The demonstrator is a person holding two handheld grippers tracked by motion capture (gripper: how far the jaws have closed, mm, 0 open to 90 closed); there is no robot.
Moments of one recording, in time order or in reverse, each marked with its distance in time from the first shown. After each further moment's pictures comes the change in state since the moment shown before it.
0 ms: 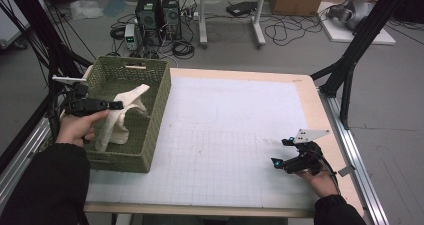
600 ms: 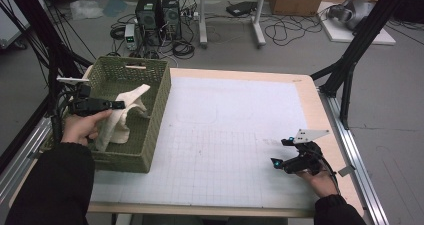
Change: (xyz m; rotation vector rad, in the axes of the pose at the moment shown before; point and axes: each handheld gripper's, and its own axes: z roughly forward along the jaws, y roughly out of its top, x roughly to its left) left arm 0.003 0.000 0.010 -0.019 0.023 -0.002; right arm 0.001 0.000 0.000 0.000 0.007 0.001
